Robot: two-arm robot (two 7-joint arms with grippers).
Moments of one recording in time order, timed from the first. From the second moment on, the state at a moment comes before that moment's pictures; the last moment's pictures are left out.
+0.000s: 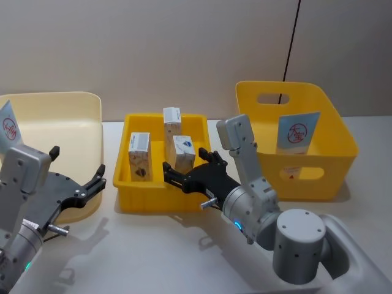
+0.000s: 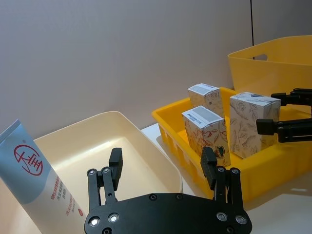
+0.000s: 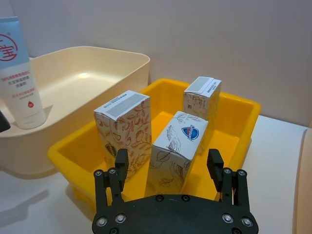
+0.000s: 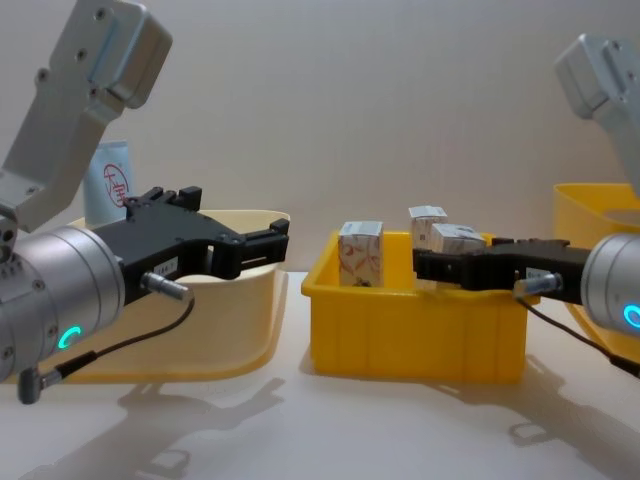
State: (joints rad) left arm -0.24 0.38 0.45 -1.63 -0.20 0.01 -0.01; right arm 0.29 0.21 -0.34 -1.50 0.23 0.27 0.14
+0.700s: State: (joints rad) left arm -0.24 0.38 0.45 -1.63 -0.20 0.01 -0.01; right arm 0.29 0.15 -0.33 -1.46 0.18 0.24 0.06
